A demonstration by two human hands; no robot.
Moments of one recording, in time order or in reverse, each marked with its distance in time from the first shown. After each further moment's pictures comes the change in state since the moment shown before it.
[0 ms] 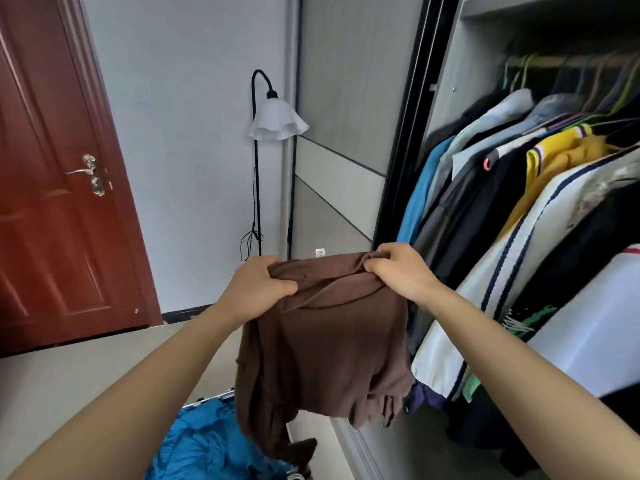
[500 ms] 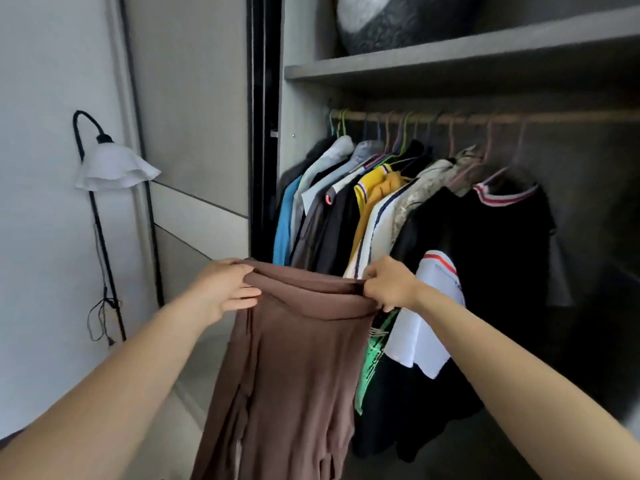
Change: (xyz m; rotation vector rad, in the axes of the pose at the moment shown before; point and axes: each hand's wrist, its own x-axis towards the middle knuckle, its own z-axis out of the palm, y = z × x) left_hand 0.062 0.135 0.088 -0.565 -0.243 -0.216; right_hand -0.051 0.050 -0.157 -0.331 0.225 0.281
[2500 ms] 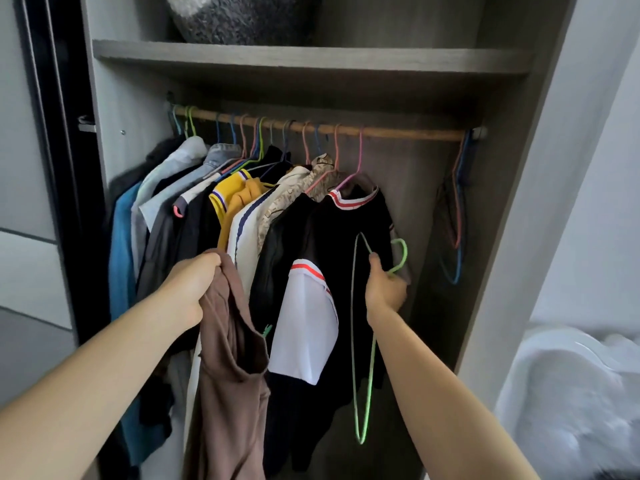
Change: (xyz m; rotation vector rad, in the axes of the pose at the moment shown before) left_hand 0.024 0.020 0.162 -0.100 -0.273 -0.003; right_hand -0.023 0.141 -0.062 0.912 1.116 0.609
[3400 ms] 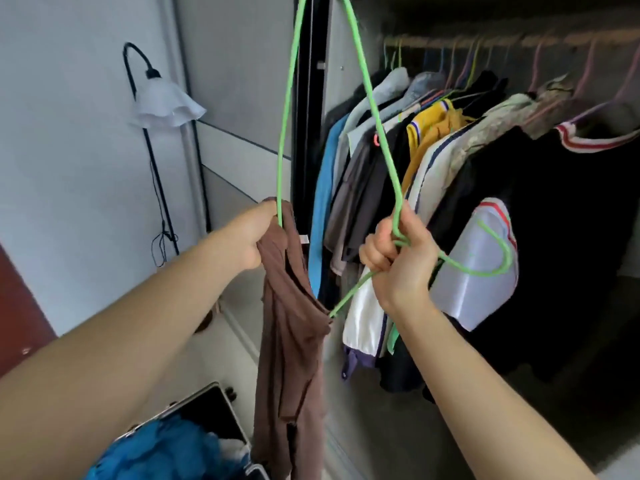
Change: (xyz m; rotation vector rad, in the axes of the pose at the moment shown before) left_hand -0.084 -0.017 -0.165 -0.061 0.244 -0.090; right_hand -0.237 0.014 0.039 0.761 -1.210 0.255
